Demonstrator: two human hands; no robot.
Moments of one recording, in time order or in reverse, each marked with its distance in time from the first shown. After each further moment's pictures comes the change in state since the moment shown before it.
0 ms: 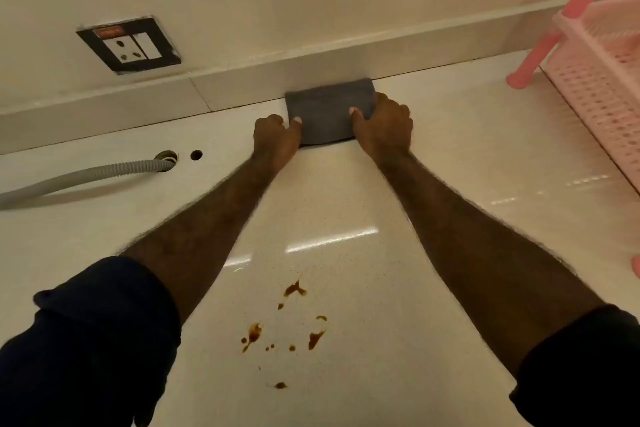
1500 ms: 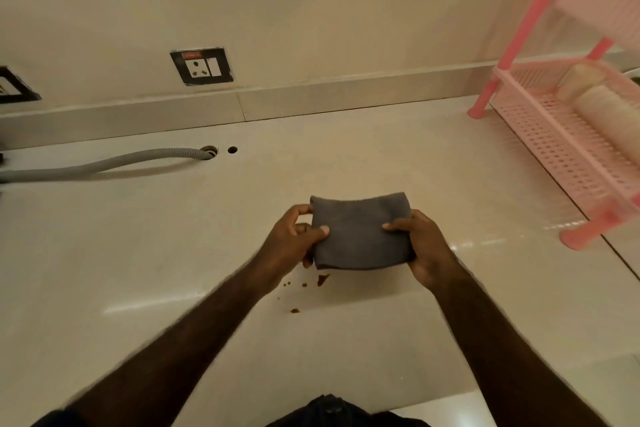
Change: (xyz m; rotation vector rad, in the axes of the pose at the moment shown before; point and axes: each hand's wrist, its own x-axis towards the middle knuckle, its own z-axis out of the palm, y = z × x) left_hand -0.287 -0.064 -0.081 -0.509 -0.474 0.007; right_hand -0.263 0.068 -0.095 1.049 -0.299 0.499
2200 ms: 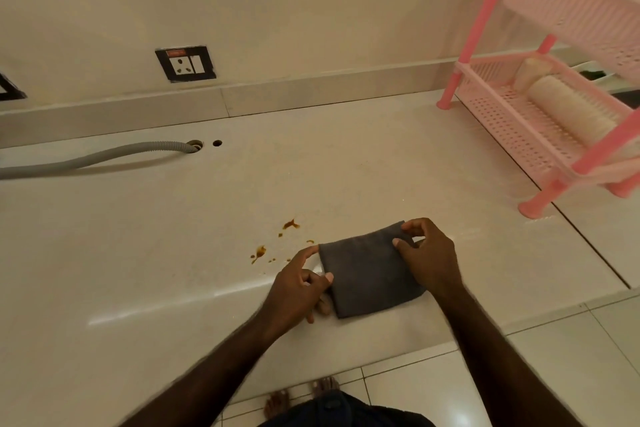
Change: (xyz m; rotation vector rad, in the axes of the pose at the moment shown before) left_hand -0.086 -0.069 0.060 0.219 -0.017 0.018; right_hand -0.056 0.047 -0.076 -0.846 0.263 -0.379
